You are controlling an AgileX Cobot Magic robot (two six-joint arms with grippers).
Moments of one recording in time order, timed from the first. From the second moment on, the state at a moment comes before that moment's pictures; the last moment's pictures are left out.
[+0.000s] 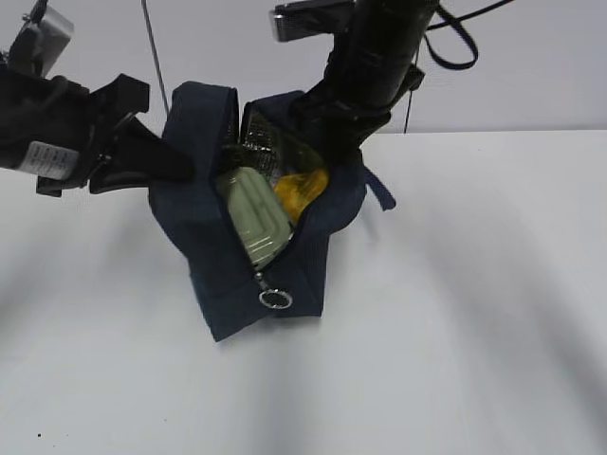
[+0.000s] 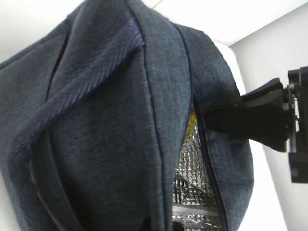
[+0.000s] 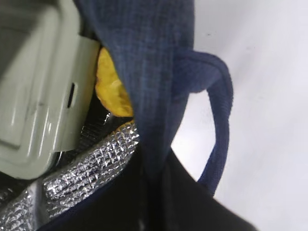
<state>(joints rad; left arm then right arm) -0.22 1.48 -0.95 -1.17 0.75 0.69 0.42 2.07 -2.00 0.09 1.26 -0.19</state>
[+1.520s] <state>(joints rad) -0.36 1.66 -1.09 -1.26 0.63 0.73 0.42 1.99 -1.87 0.04 1.25 -0.11</state>
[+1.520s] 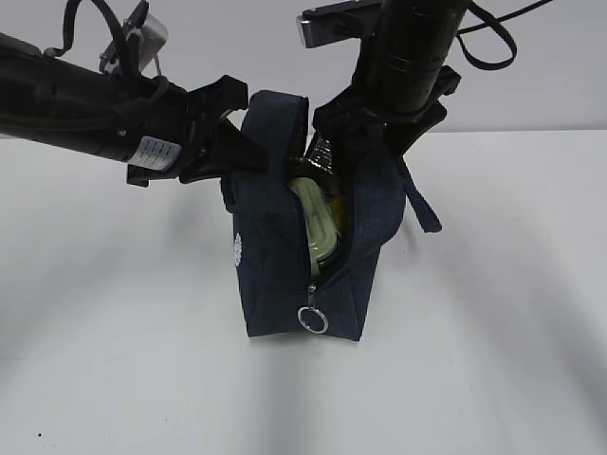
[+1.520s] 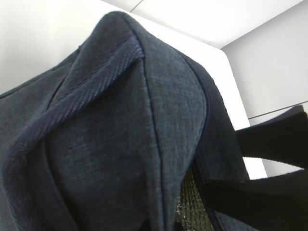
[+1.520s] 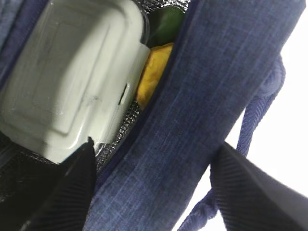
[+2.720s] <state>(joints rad) -0.36 1.66 -1.10 -0.97 0.78 0.73 0.42 1.57 -1.86 -0.01 1.25 -0.08</state>
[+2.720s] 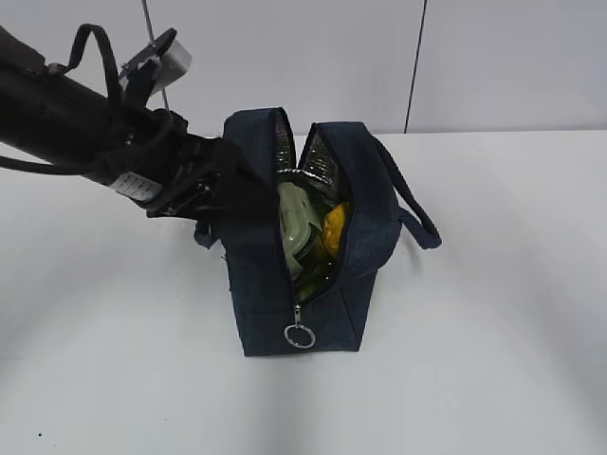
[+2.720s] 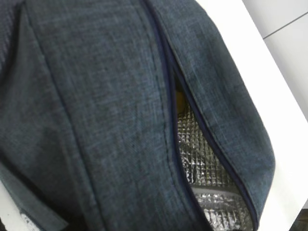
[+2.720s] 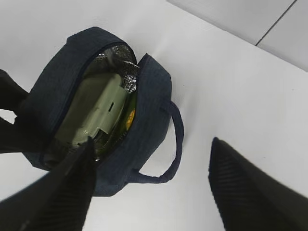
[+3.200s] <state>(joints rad) -0.36 1.66 -1.11 -0.95 0.80 0.73 0.42 1.19 -1.37 -0.01 1.25 0.06</state>
